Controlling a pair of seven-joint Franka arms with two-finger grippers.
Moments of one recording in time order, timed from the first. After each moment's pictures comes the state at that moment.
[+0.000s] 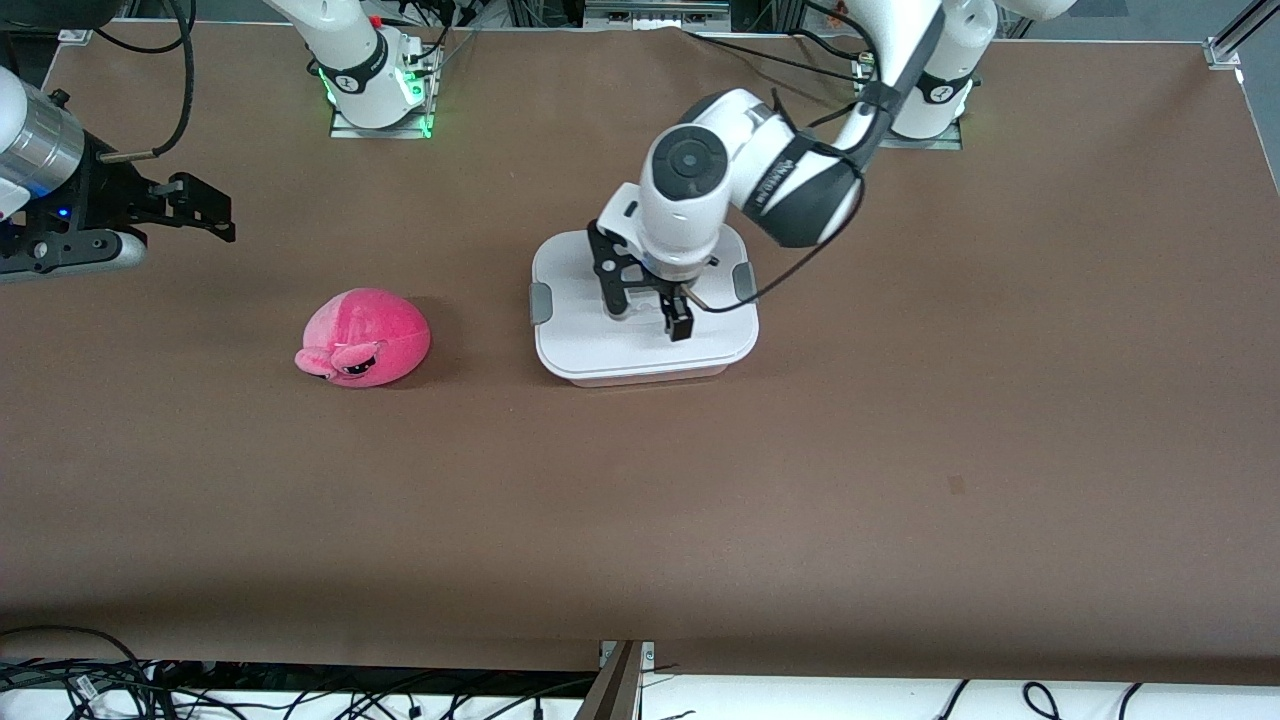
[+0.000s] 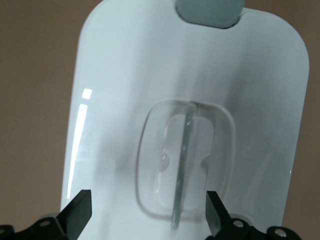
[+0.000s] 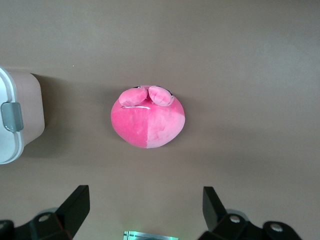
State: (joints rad) left arm -0.75 0.55 -0.01 -1.46 -0.07 2.01 0.58; right arm 0.12 0.06 -0.03 -1.54 0.00 1.50 -0.05
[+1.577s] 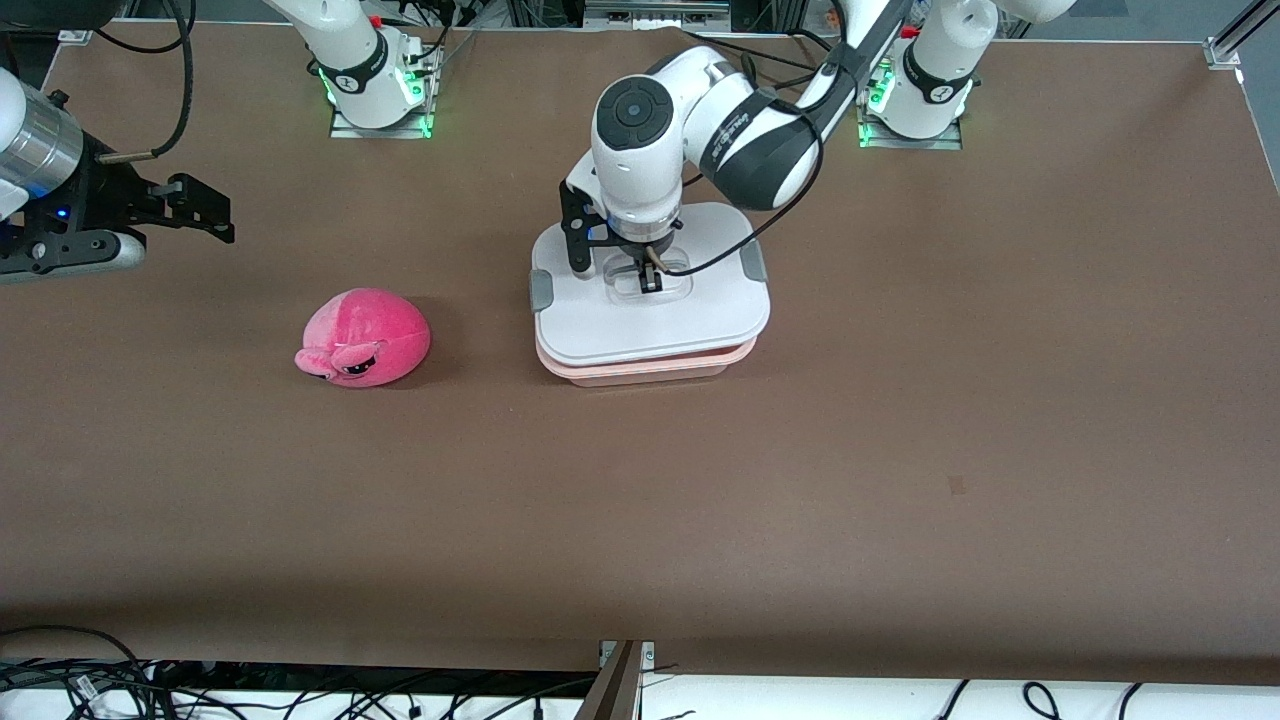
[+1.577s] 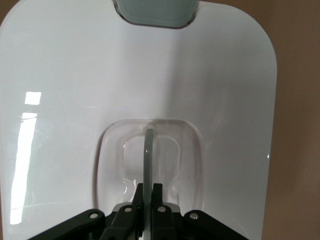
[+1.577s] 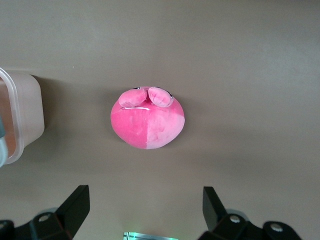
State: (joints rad) left arm -0.80 0.53 0.00 -1.39 -0.04 1.83 0.58; right arm 0.12 0.06 -0.03 -1.54 0.00 1.50 -0.05
